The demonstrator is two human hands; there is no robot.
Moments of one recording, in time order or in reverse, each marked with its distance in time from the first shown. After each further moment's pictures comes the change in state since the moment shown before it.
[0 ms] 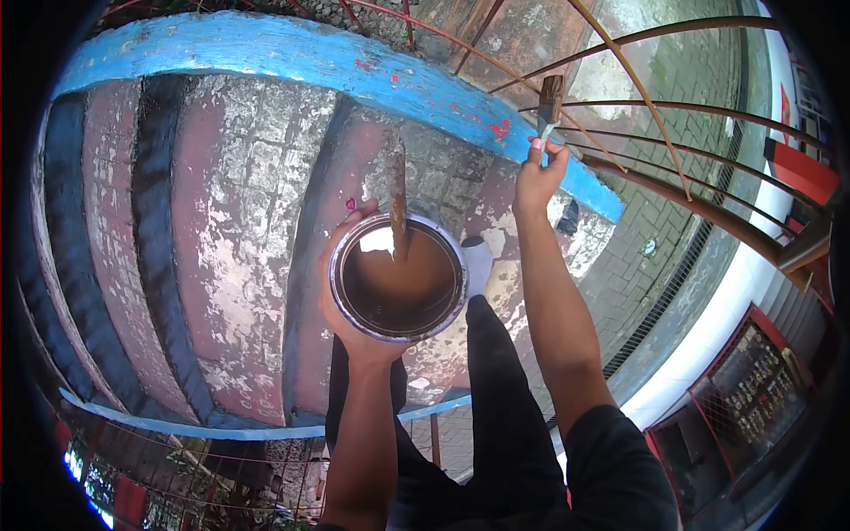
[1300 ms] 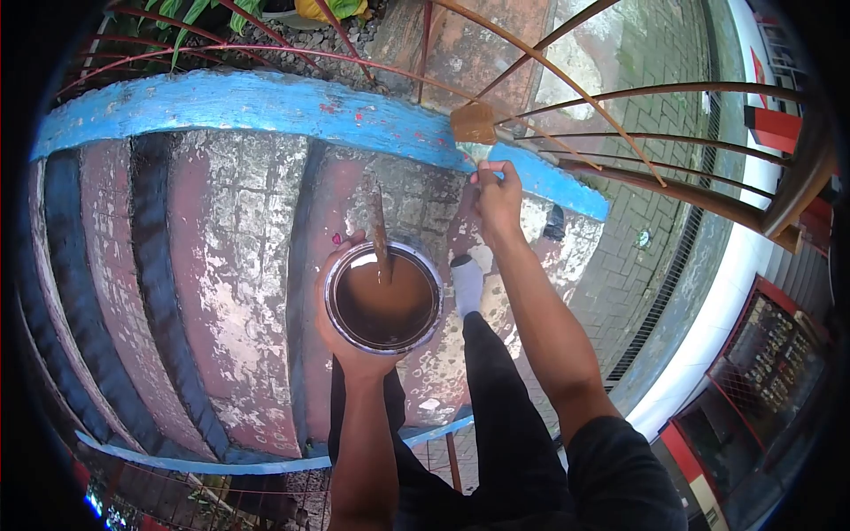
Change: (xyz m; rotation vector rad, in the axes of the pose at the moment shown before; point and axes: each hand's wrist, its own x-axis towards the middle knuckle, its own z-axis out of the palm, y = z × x) left_hand 0.006 0.025 0.018 0.113 -0.060 0.024; right_hand -0.016 -0.091 -0.016 0.217 -0.277 0.612
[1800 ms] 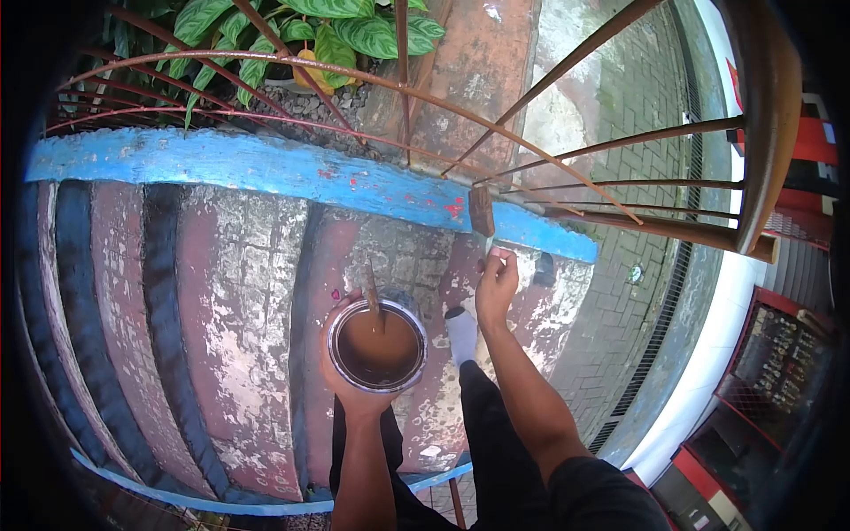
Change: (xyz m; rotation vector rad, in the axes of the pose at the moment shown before) left_hand 0.009 0.001 0.003 -0.016 -0.002 0.129; right_hand -0.035 0.038 -0.038 -0.241 0.334 -0.360
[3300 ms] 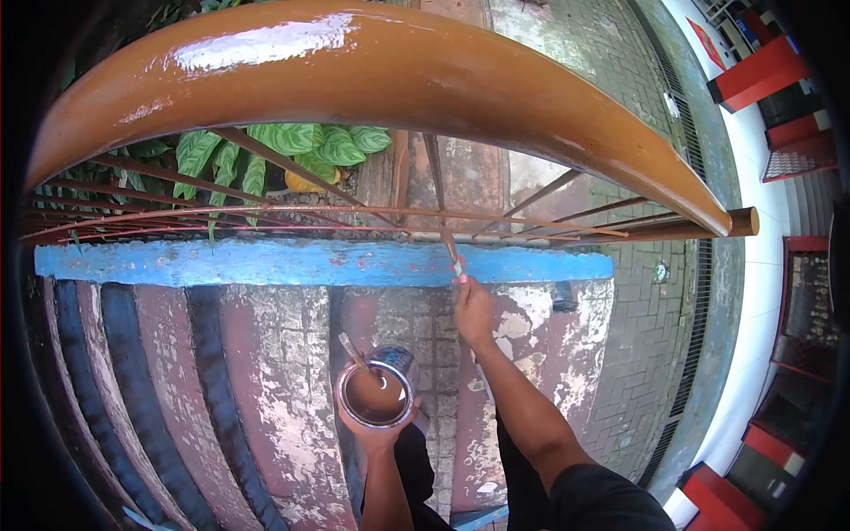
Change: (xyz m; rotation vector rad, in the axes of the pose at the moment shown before) left_hand 0.008 -0.019 -0.004 -0.015 0.023 0.098; right_hand 0.033 -0.054 0.033 -0.372 -0.171 -0.042
